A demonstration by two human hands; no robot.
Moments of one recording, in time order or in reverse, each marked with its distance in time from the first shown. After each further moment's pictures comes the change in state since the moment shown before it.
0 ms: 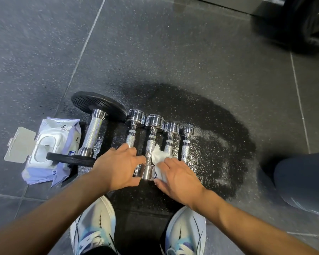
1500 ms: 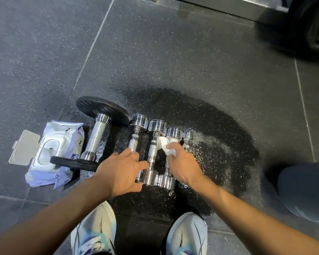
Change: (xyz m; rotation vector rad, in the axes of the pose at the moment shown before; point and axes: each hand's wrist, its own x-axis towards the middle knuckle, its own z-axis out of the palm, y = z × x) left_hand -0.002 0.002 -0.001 -0.013 0.006 0.001; right_hand 0.040 0.018 -0.017 0.039 -0.127 0.287
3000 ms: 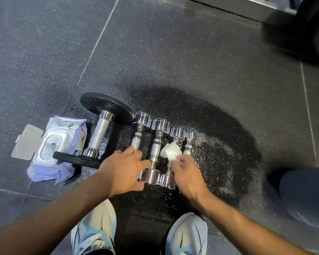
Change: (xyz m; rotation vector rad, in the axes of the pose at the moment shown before) left_hand 0.001 0.000 0.001 0.015 0.003 0.003; right_hand -0.034 -0.013 -0.004 0.944 -0.001 0.390
